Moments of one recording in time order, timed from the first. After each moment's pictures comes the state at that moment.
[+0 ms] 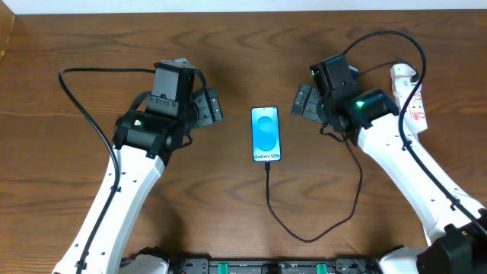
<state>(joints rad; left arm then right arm) -0.30 1.34 1.25 -0.84 -0.05 -0.49 0.44 1.57 1.31 -0.82 0.13 0.76</state>
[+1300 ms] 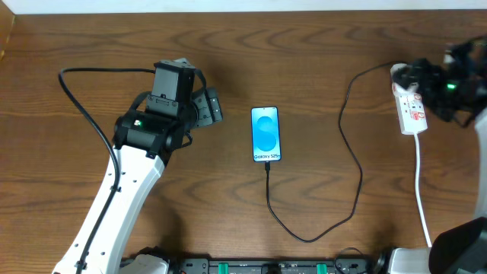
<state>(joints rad) -0.30 1.34 1.25 -0.84 -0.06 -0.49 -0.34 1.57 1.45 -0.95 -0.47 0.31</state>
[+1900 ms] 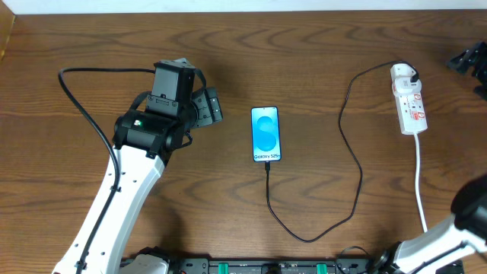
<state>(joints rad) -0.30 1.34 1.25 -0.84 -0.06 -0.49 -0.56 1.93 1.91 -1.17 -0.48 0.14</state>
